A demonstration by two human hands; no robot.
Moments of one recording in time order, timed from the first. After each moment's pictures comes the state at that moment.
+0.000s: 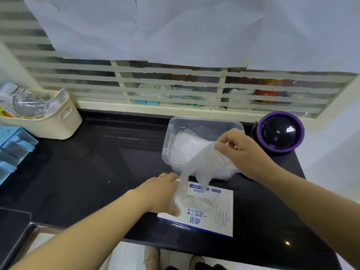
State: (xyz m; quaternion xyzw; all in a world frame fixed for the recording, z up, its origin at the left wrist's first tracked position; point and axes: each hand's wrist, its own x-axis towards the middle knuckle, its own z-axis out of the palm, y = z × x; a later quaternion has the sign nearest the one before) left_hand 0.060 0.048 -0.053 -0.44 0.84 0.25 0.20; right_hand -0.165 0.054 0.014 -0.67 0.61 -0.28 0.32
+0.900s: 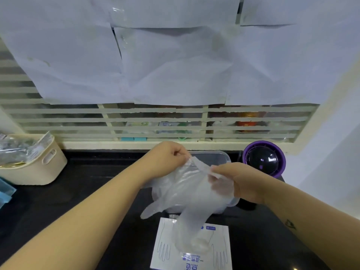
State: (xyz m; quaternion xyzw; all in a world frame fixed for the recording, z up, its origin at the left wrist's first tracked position) left_hand 0.014 -0.039 0.061 -0.50 0.77 0.37 -0.14; right_hand -0.184 0.031 0.040 -0.35 0.61 -0.30 0.64
